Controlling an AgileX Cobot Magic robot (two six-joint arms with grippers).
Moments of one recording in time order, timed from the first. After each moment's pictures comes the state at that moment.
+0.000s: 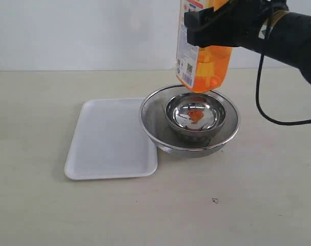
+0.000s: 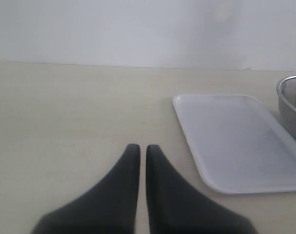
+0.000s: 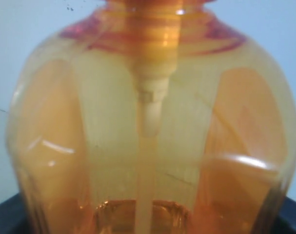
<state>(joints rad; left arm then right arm) -0.02 0.00 0.00 -0.08 0.30 0.03 0.39 1.56 -0.94 -0.27 -0.46 0.20</state>
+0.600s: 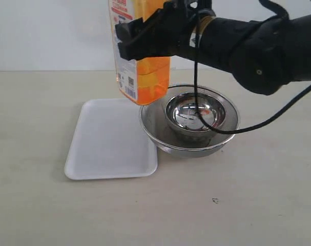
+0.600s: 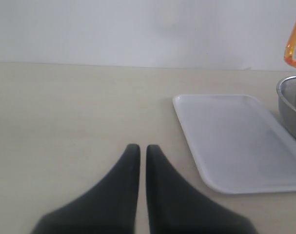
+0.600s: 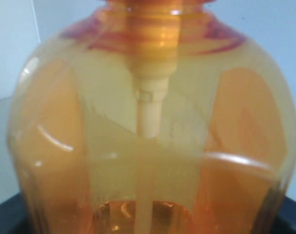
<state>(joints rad) -0.02 0.00 0.00 -0.08 0.30 0.03 0.63 1.67 -1.08 -0.27 -0.42 0.20</state>
